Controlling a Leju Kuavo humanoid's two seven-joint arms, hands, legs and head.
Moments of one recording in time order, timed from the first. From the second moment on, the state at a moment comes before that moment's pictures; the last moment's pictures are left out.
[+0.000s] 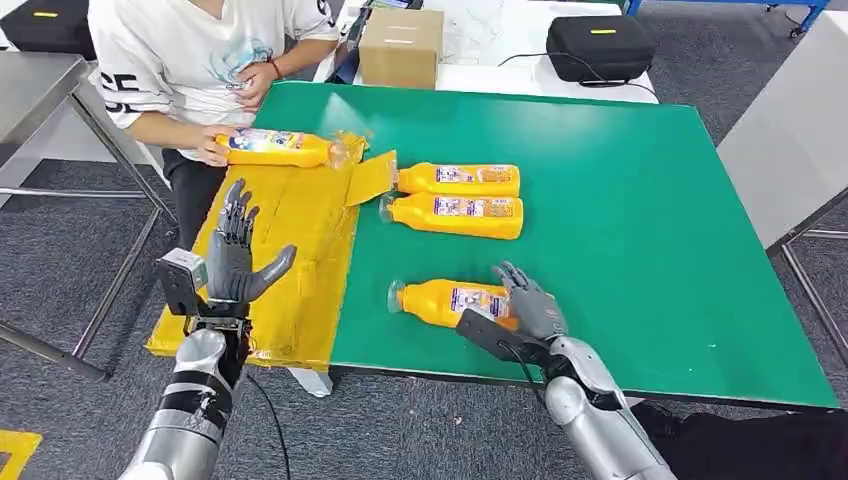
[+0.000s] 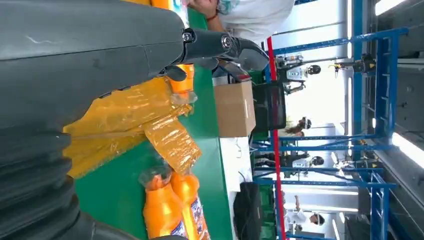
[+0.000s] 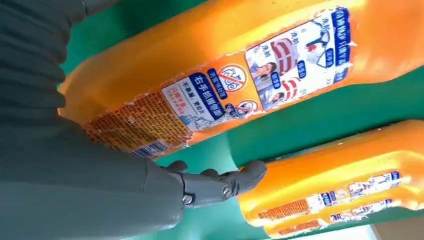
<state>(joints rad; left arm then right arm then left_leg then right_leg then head) -0.37 -0.15 0.09 -0.97 -0.09 -0.10 -0.70 -0.31 -0.08 0.46 -1.08 0.83 -0.06 -0.05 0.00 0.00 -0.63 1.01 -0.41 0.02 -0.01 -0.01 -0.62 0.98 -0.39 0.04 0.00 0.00</state>
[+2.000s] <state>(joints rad) -0.44 -0.18 0.00 -0.78 -0.06 -0.09 -0.51 -0.32 0.09 0.50 -1.07 0.57 -0.33 -0.21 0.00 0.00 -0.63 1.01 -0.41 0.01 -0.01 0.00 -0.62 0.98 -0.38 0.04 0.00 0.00</state>
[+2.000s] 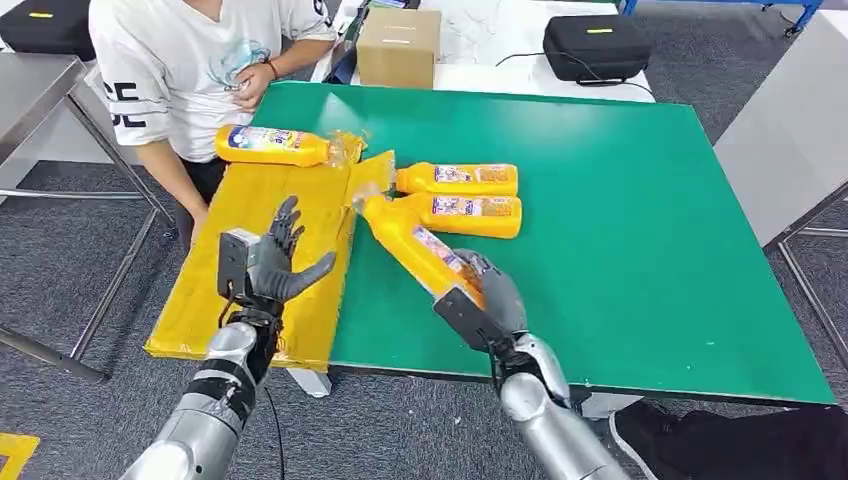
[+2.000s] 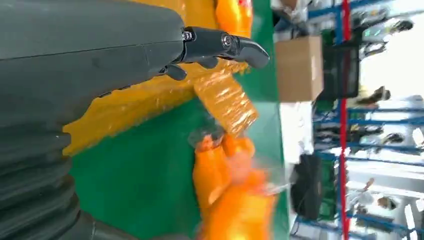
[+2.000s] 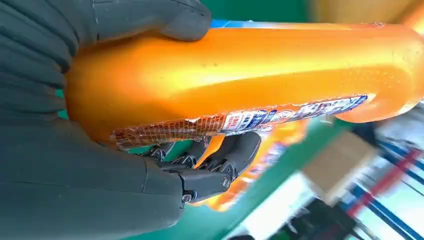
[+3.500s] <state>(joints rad) -0.42 -0.16 -0.21 -0.83 0.35 -0.43 -0.34 -0.42 0.23 0.72 -0.91 0.67 -0.37 -0.32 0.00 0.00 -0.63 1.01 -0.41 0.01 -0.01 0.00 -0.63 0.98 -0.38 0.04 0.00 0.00</state>
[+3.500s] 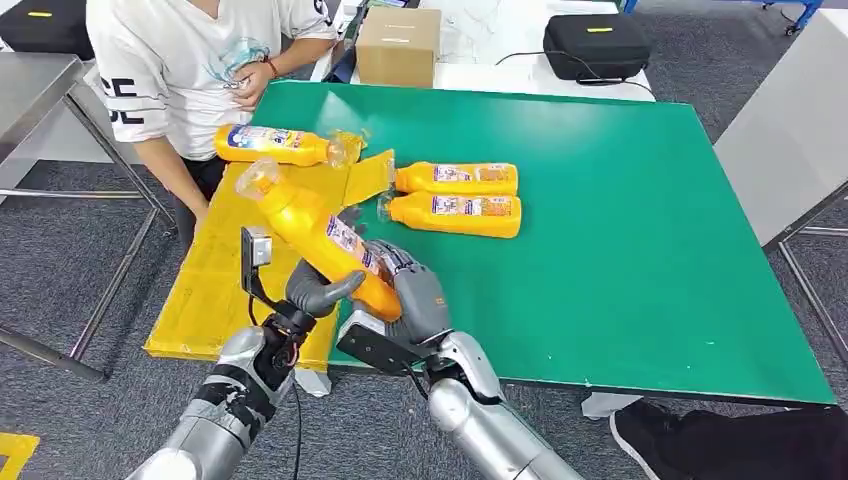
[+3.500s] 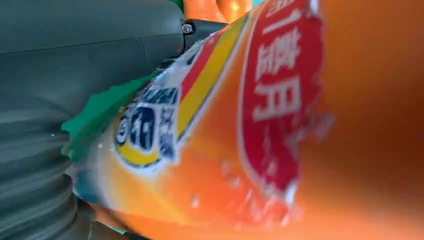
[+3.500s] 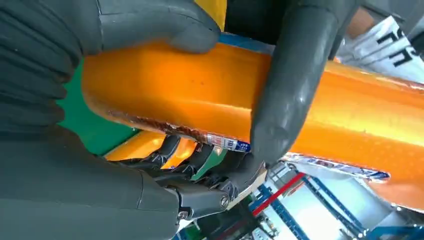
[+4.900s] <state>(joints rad) -0.35 -0.13 -0.17 -1.03 0.09 -0.06 -0.45 -0.32 0.21 0.54 -1.06 0.49 -0.45 -0.33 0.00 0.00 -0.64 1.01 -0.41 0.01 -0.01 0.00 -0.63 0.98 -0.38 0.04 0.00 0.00</state>
